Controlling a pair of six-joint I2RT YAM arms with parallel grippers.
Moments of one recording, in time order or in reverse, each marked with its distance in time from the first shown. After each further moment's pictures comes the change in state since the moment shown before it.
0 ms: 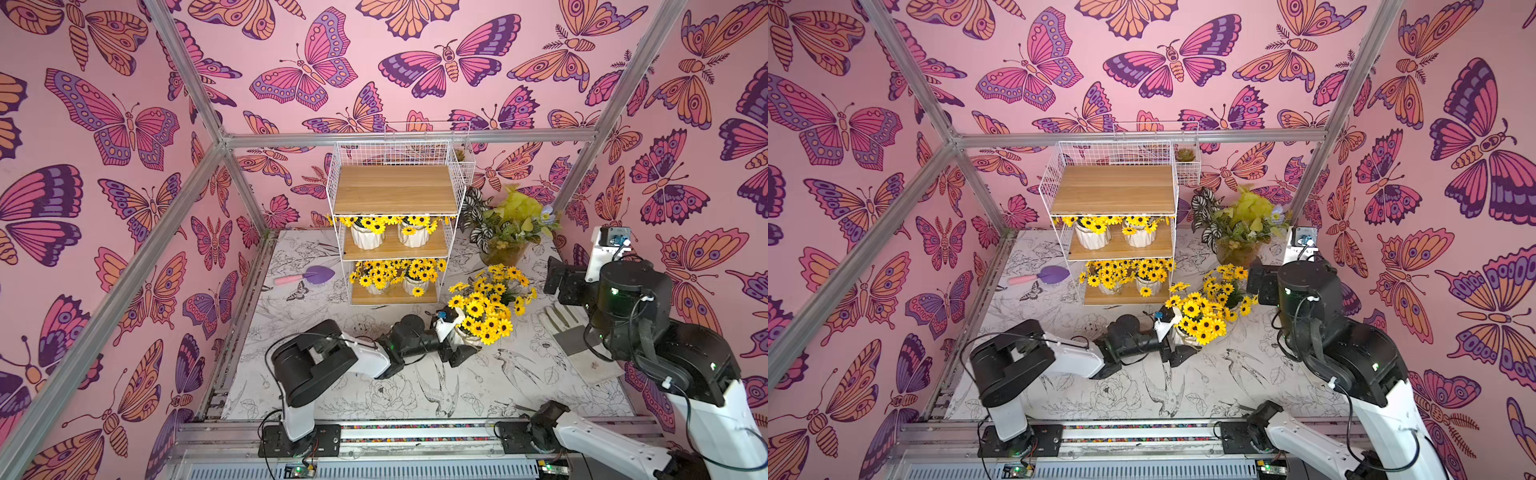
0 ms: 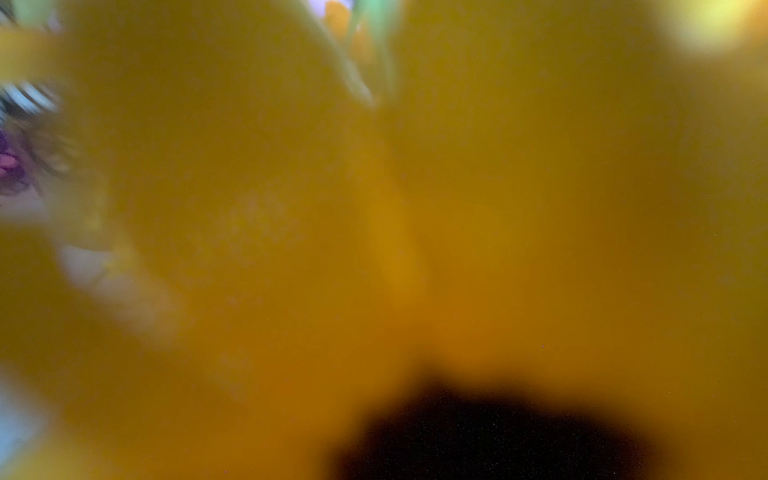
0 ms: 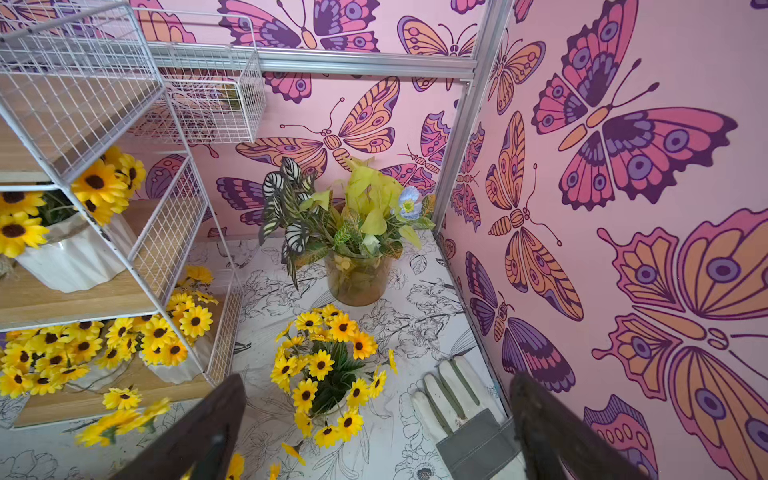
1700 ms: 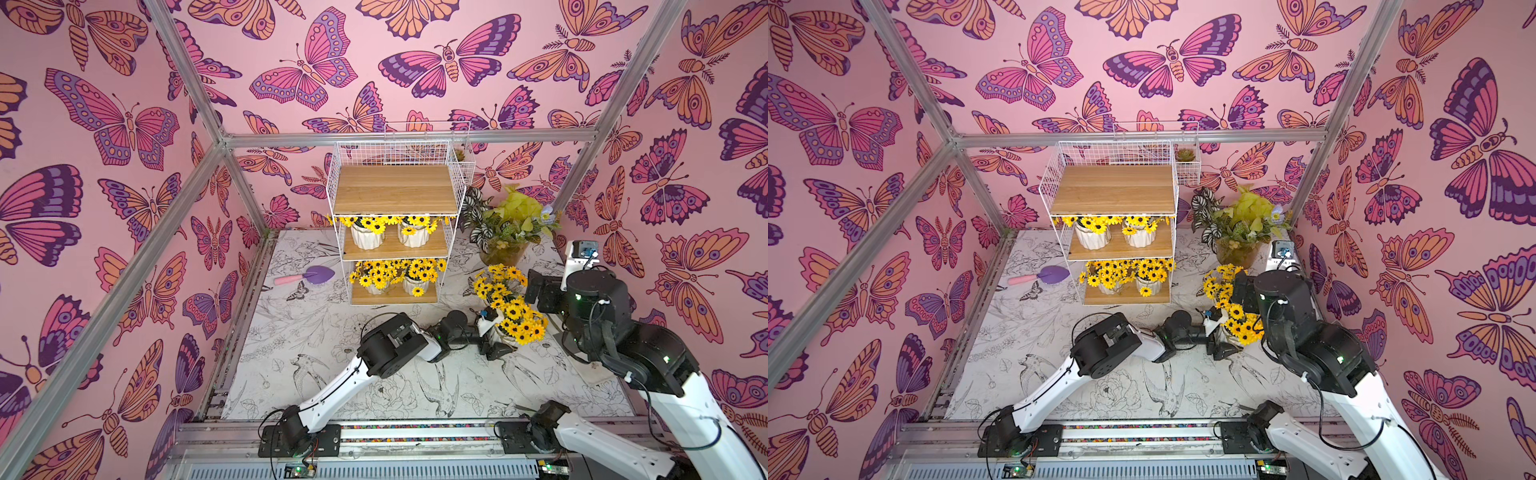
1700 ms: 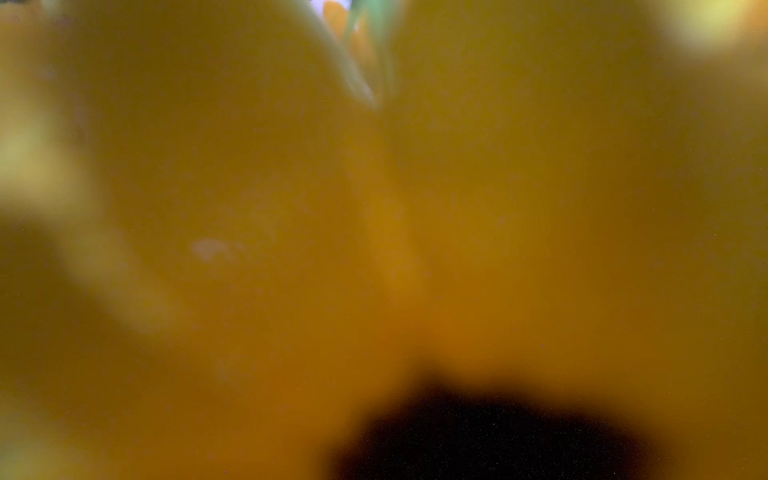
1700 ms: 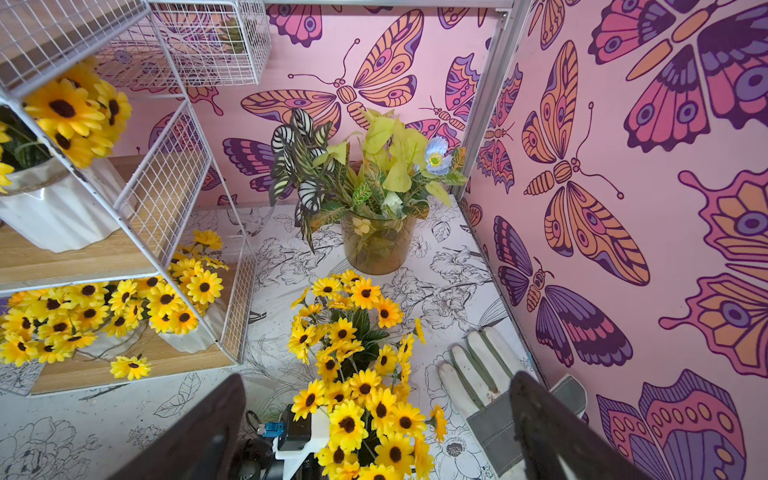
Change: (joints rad) left arm -0.018 0.715 0.777 0.045 0.206 -0.057; right arm 0.000 -0.044 -0.227 0.098 -0.060 0.080
